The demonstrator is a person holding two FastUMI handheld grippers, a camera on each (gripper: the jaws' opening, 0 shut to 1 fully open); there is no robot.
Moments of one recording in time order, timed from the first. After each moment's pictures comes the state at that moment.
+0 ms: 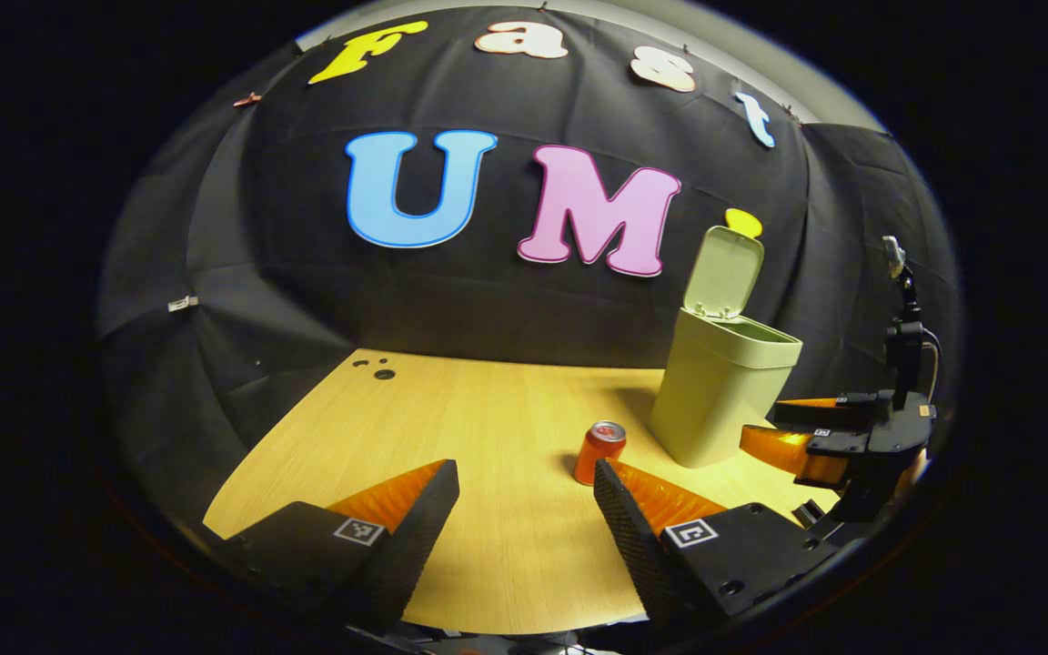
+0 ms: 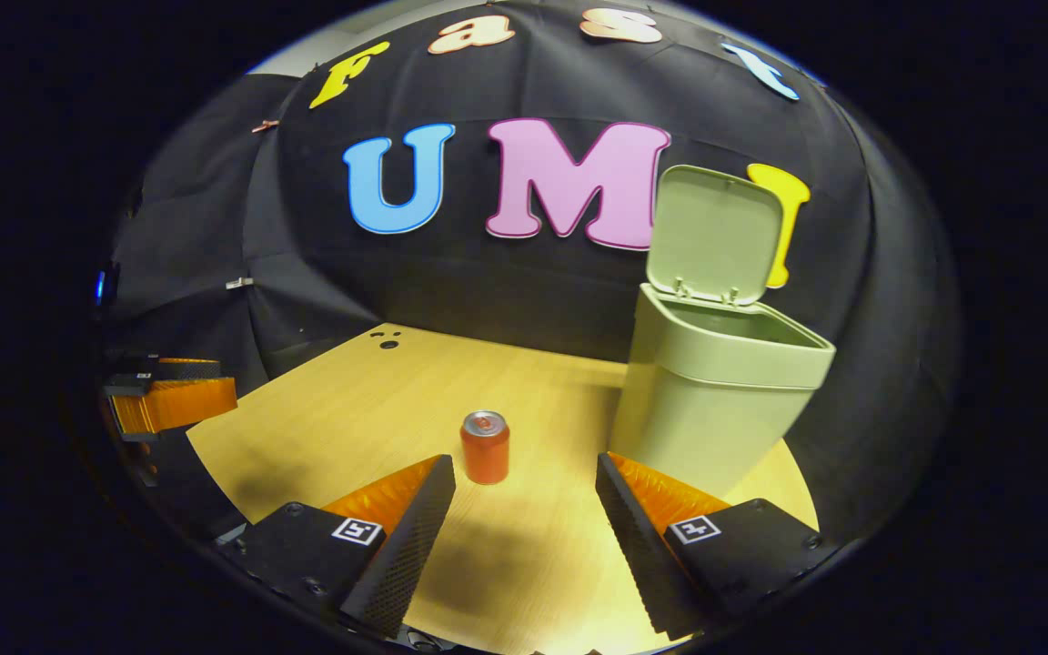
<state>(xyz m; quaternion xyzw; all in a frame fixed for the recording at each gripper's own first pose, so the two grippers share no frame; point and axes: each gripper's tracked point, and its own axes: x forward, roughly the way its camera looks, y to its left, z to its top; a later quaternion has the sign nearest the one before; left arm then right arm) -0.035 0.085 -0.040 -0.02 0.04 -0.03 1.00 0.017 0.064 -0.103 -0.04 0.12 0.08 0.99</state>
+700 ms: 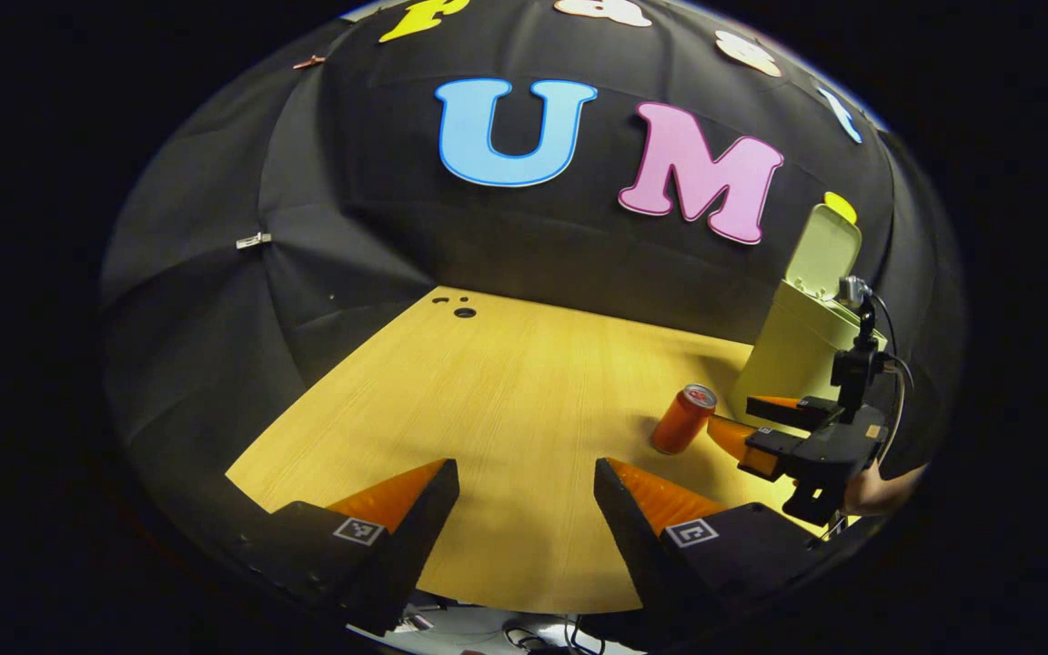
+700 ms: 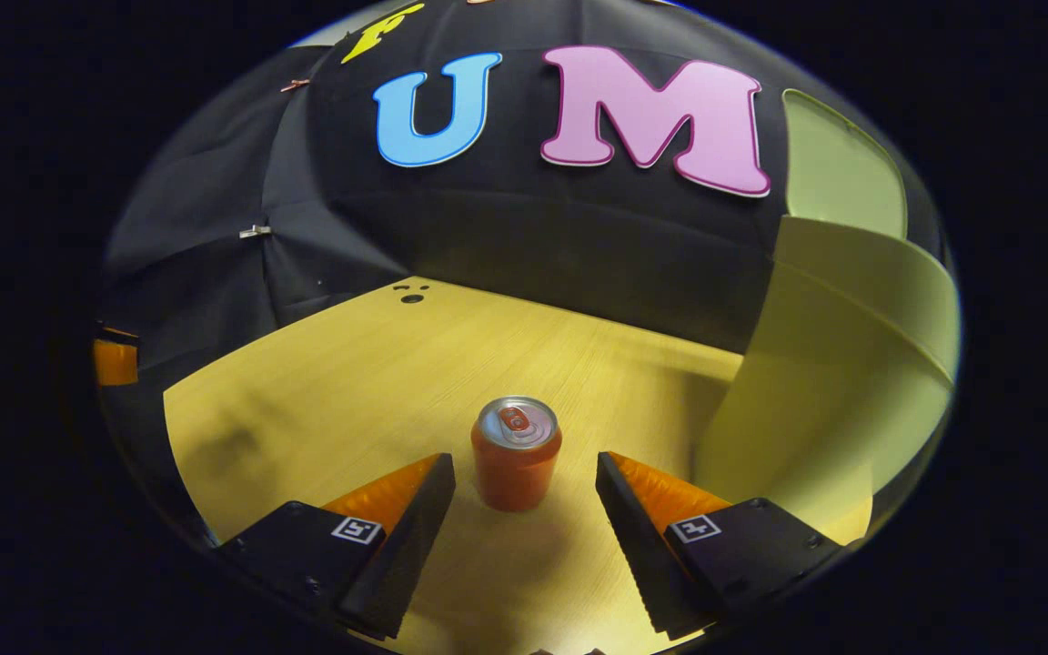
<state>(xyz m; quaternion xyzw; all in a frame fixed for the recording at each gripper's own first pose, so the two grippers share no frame) -0.026 0.137 -0.083 -0.07 0.13 0.09 0.98 0.146 0.107 -0.206 -0.08 0.17 0.15 0.97</state>
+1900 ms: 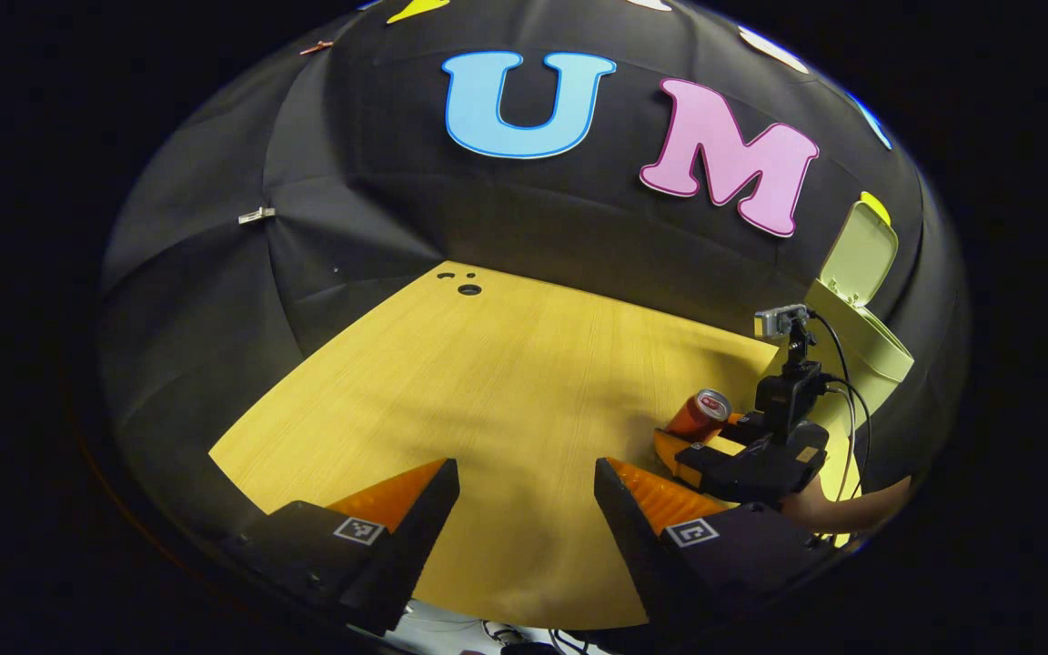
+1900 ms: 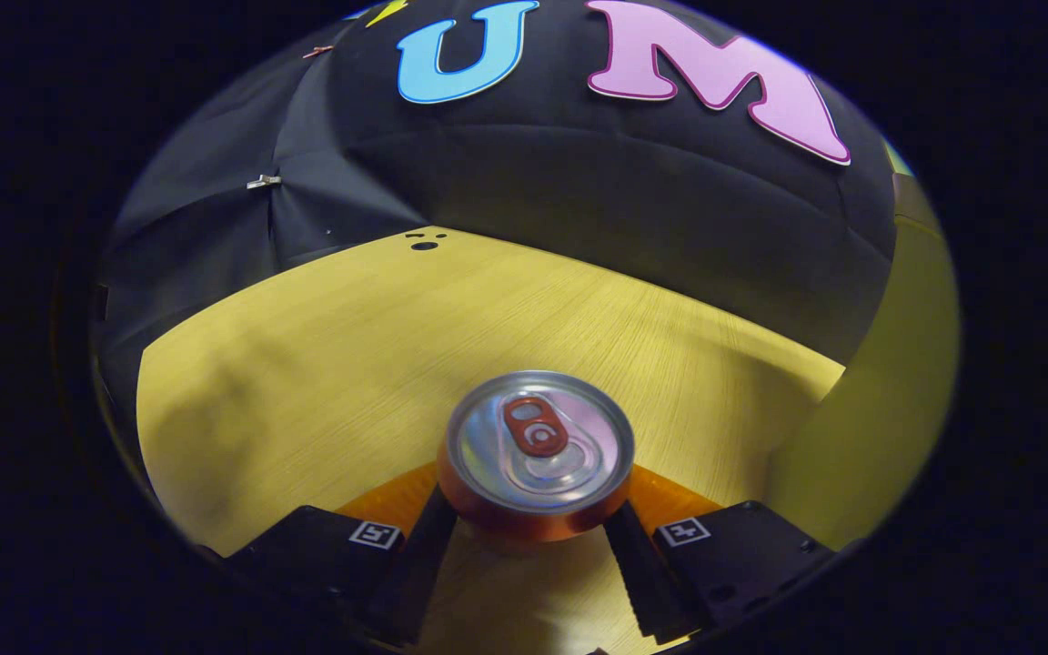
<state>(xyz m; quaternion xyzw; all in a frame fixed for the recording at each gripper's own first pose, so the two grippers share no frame) 0.014 0.115 -0.091 -0.09 0.16 0.11 0.98 0.212 0.136 -0.270 -0.11 0.22 0.19 0.95</state>
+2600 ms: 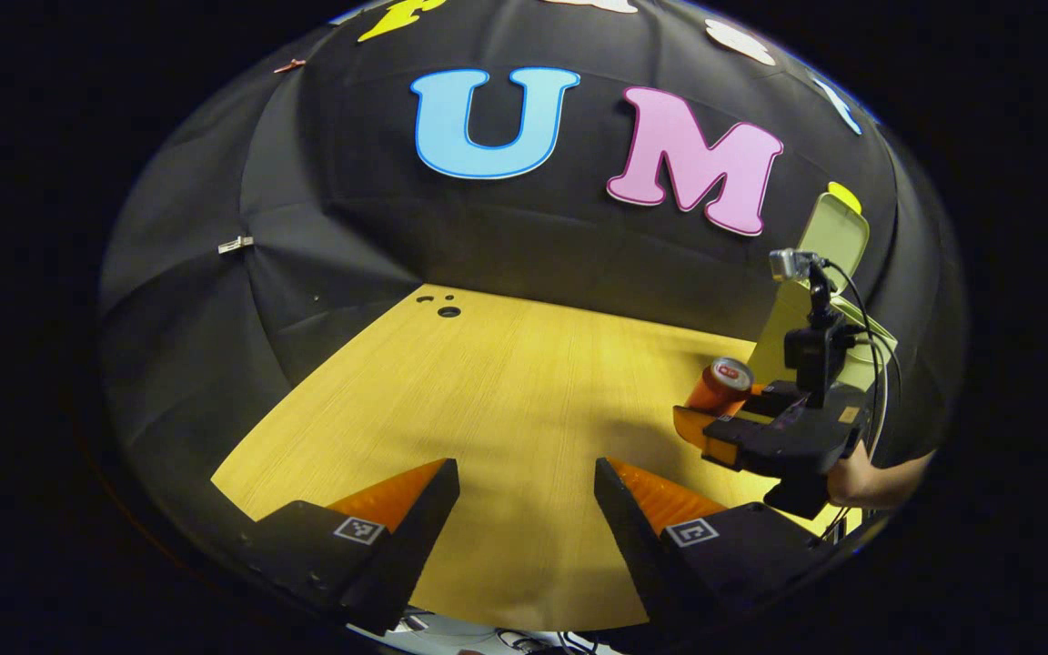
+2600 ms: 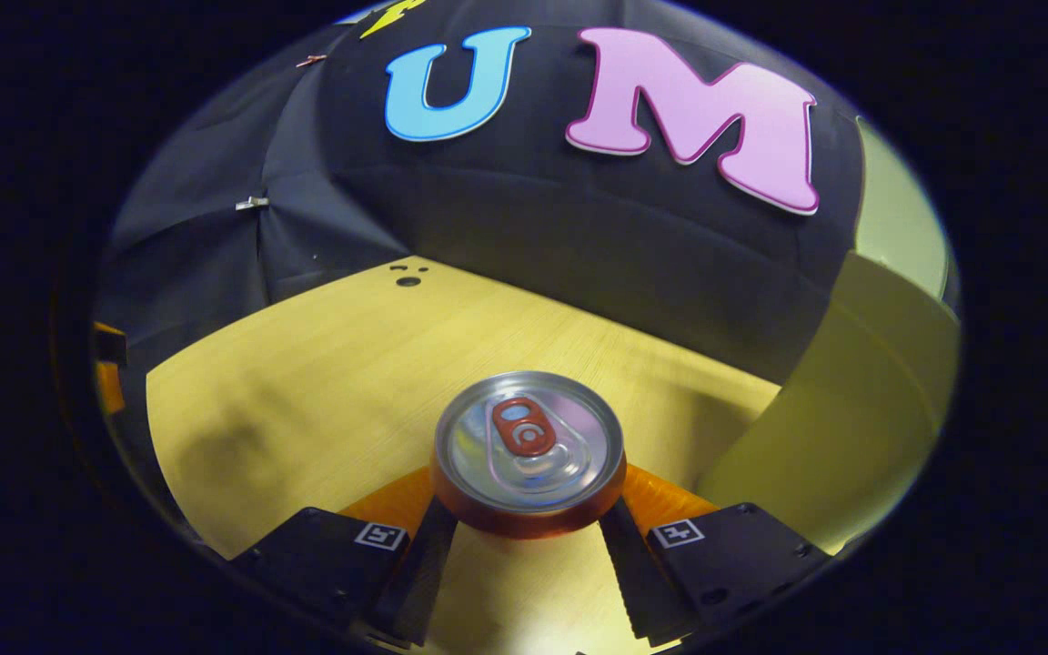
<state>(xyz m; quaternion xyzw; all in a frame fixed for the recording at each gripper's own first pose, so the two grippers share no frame) 0.004 0.107 -0.077 -0.06 0.12 0.07 0.99 0.179 0.112 -0.172 -0.12 0.18 0.15 0.97</state>
